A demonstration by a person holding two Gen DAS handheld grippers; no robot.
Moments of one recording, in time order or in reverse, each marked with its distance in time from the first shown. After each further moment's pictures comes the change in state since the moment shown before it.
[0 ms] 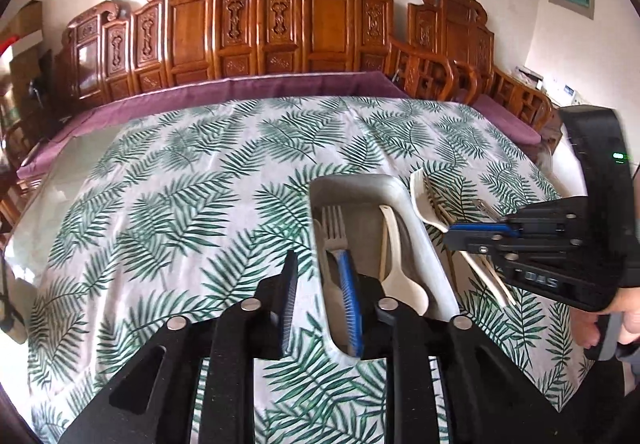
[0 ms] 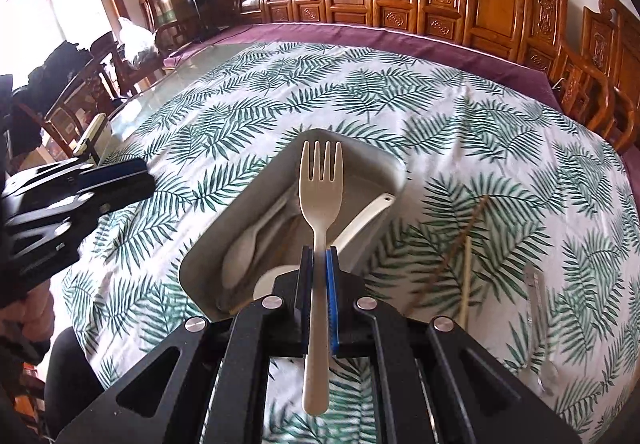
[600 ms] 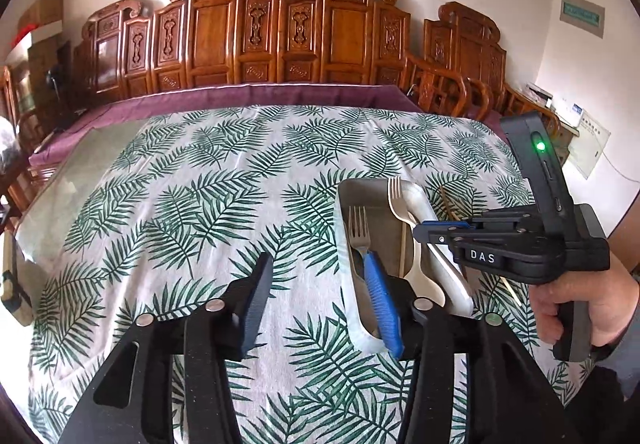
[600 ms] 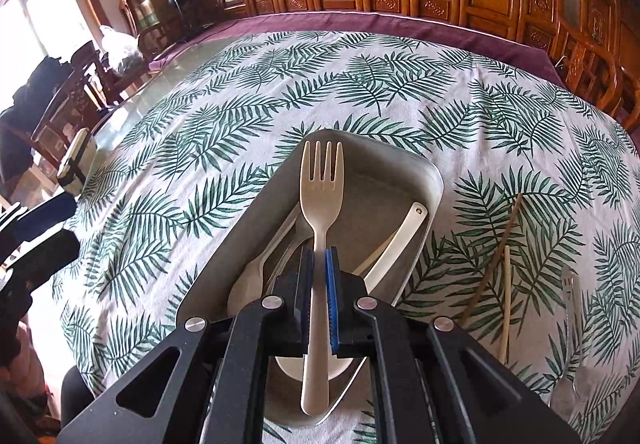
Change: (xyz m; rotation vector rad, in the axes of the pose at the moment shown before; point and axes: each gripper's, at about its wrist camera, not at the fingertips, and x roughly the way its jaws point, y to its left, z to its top) left arm -0.019 0.024 -0.013 -0.048 -0.040 0.025; right arm 0.042 0.008 0.020 0.075 0.029 -0.014
